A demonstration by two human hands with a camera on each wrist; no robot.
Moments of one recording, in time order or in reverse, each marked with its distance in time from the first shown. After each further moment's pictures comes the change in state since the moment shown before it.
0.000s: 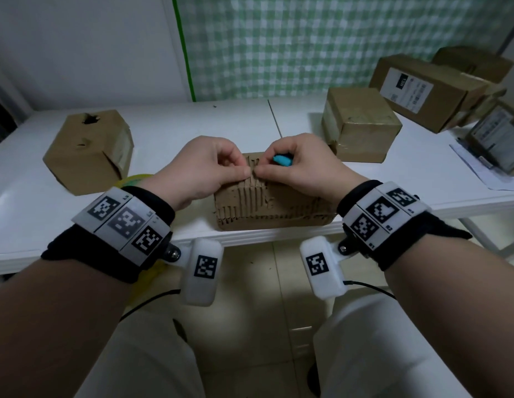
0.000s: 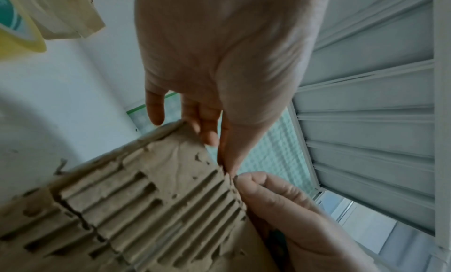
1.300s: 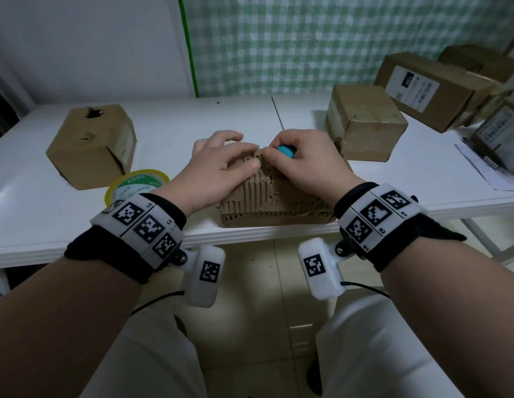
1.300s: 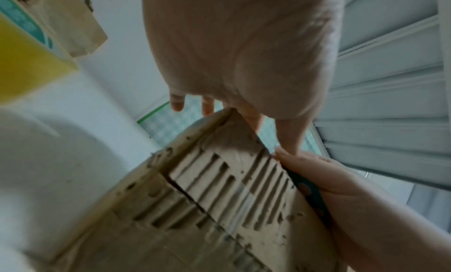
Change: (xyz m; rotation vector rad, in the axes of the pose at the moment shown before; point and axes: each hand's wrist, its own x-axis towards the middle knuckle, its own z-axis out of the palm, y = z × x) left_hand 0.001 -0.017 0.008 0.289 -0.001 0.082; right_hand 0.004 -0.002 0.009 -0.160 0.162 0.018
